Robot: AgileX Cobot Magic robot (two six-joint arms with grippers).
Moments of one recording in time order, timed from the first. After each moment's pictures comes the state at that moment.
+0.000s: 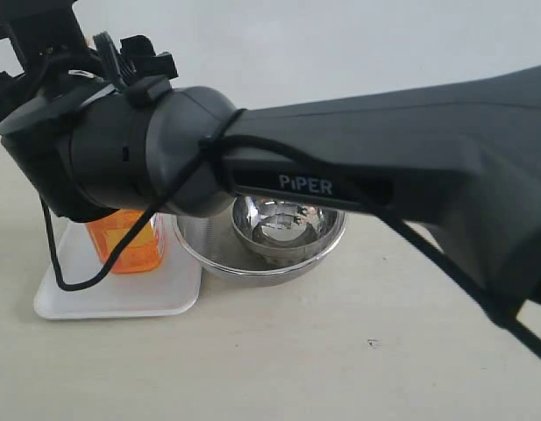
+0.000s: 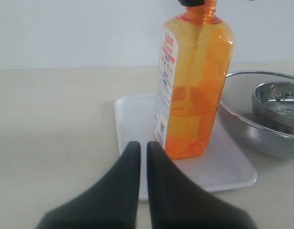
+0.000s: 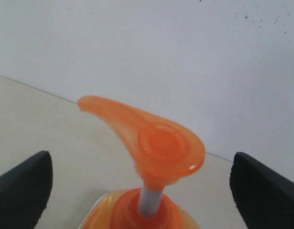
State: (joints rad) left arm -0.10 0.00 0.00 -0.08 0.29 0.04; right arm 1.12 2.15 -1.80 1.54 -0.68 -1.46
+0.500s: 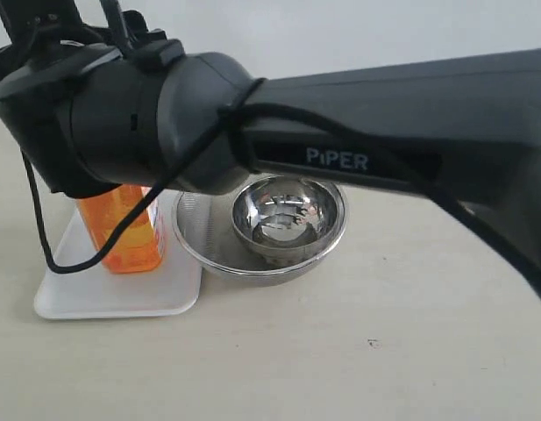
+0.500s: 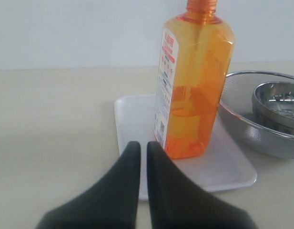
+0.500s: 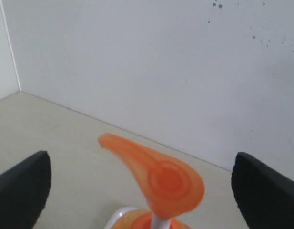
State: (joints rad) left arm -0.10 0.00 0.00 -0.08 0.29 0.04; right arm 1.12 2.10 -1.80 1.54 -0.63 -1.46
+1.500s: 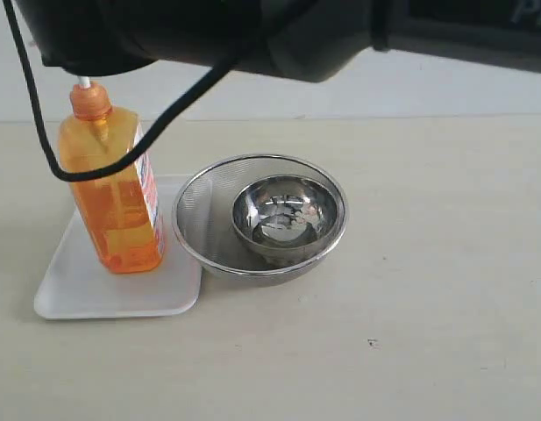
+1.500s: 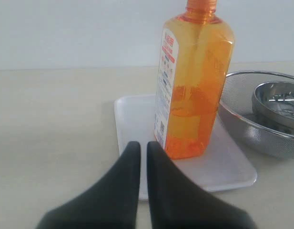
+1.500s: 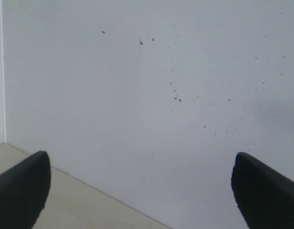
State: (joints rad) left arm -0.10 0.00 0.00 -0.08 0.29 0.04; right arm 1.12 1.92 -1.80 1.52 -0.65 -1.64
